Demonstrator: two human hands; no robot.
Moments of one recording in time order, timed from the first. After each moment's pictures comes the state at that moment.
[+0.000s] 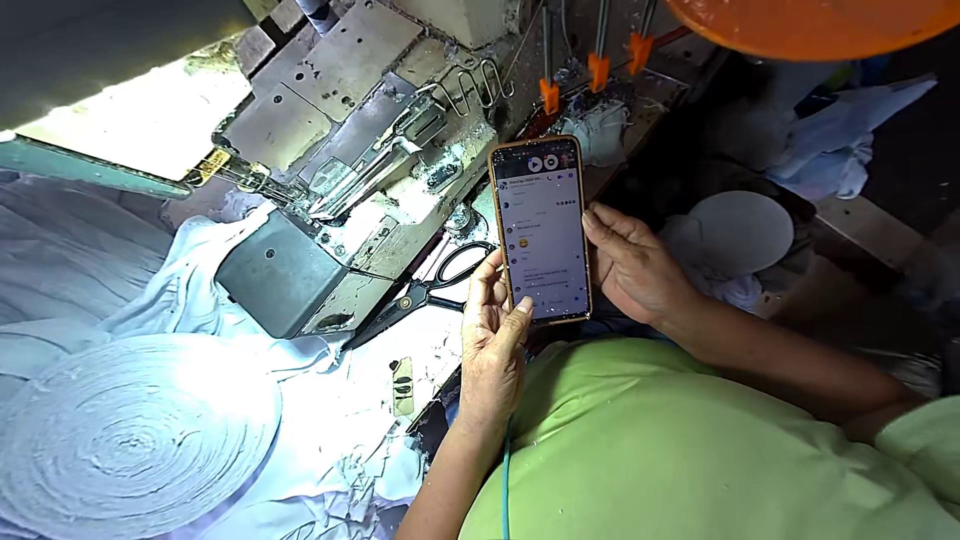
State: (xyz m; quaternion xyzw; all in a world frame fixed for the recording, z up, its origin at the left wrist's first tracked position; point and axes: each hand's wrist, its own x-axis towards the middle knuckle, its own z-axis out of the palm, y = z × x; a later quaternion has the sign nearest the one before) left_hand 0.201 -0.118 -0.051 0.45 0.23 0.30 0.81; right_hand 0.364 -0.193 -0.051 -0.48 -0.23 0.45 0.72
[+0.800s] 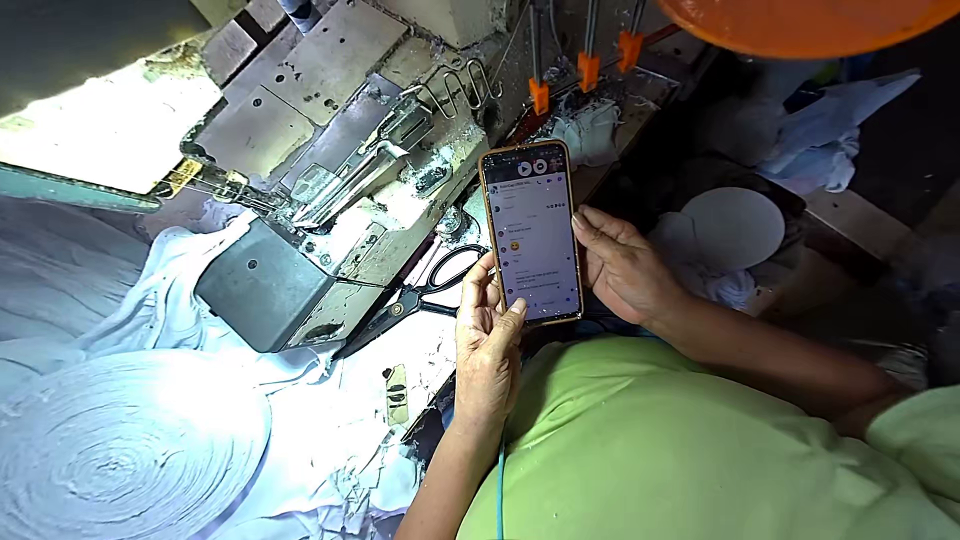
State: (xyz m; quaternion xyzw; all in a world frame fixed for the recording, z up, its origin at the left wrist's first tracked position) left_hand 0.205 -0.115 -0.055 0.44 0.24 0.30 0.81; right_hand 0.364 -0.190 -0.056 -0.48 -0.22 0.45 0.72
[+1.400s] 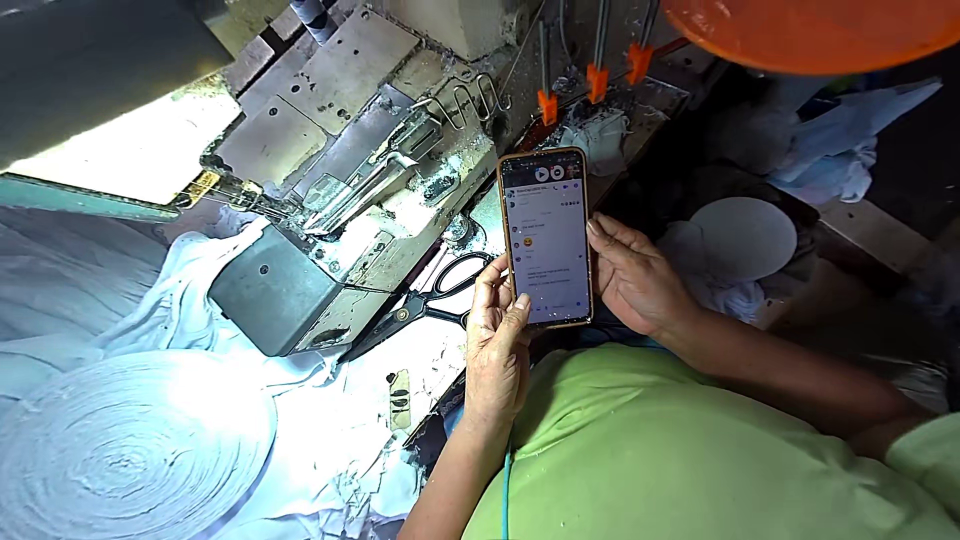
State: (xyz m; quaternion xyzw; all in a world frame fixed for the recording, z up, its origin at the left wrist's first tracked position) left_hand 0.215 -0.115 -0.056 0.42 0.26 0.29 0.82; right_hand 0.369 -0.192 -0.059 -0.47 -0.21 0.45 0.73
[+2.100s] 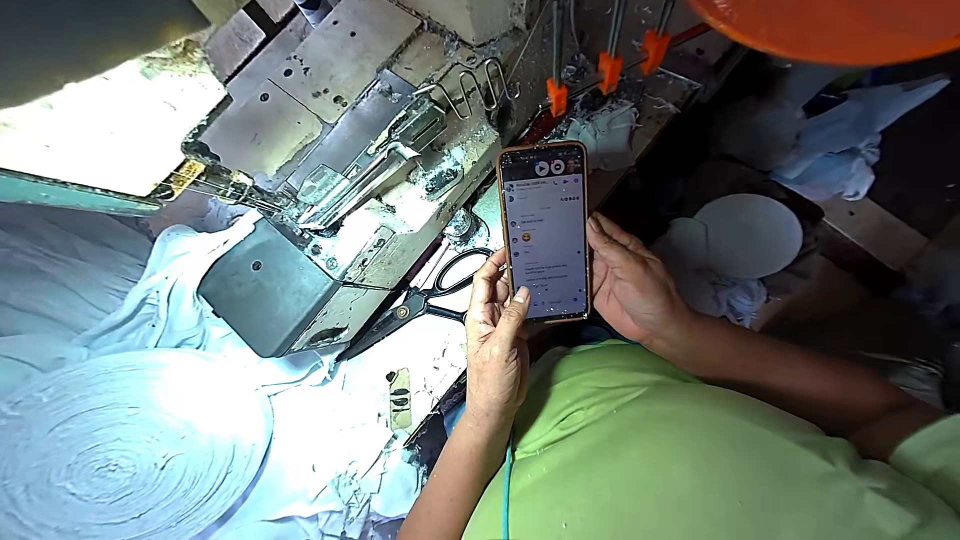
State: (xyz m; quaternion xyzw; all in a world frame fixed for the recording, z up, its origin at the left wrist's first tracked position) left_hand 0.217 -0.111 -0.062 0.43 0.27 0.32 0.80; right_hand 0.355 -0.184 -0.058 -0.46 -0.14 0.46 0.74
